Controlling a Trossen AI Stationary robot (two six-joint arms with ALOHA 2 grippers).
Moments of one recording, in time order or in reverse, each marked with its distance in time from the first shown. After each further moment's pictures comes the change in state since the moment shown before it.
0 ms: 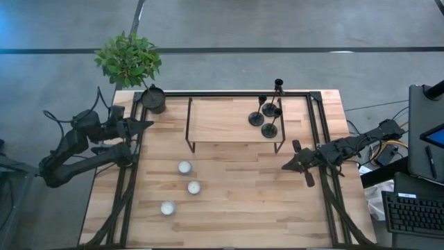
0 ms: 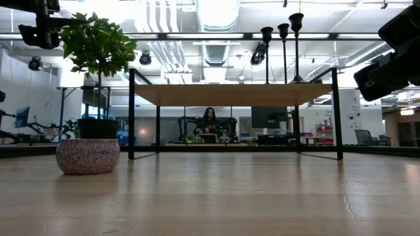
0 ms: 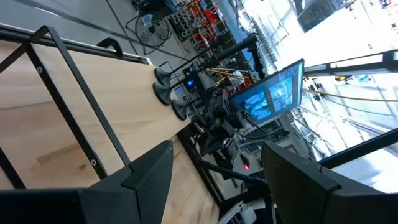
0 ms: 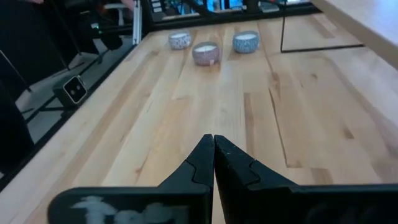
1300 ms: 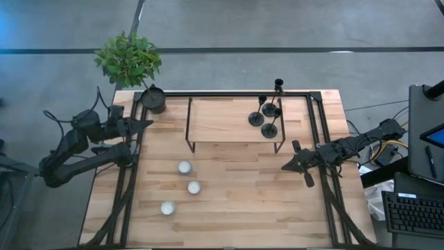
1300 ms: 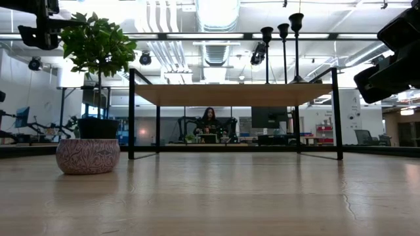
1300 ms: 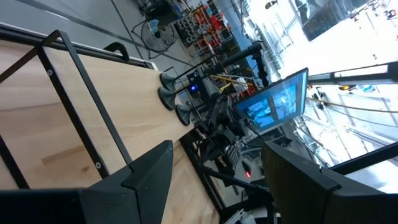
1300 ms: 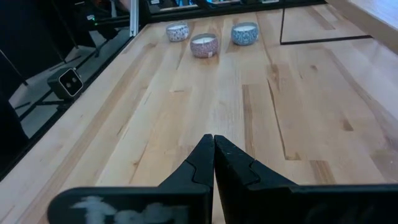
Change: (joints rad) left arm 0.000 0.001 0.000 -0.004 -0.034 -0.023; right arm 0.000 0.029 0.004 -0.009 0.001 0.005
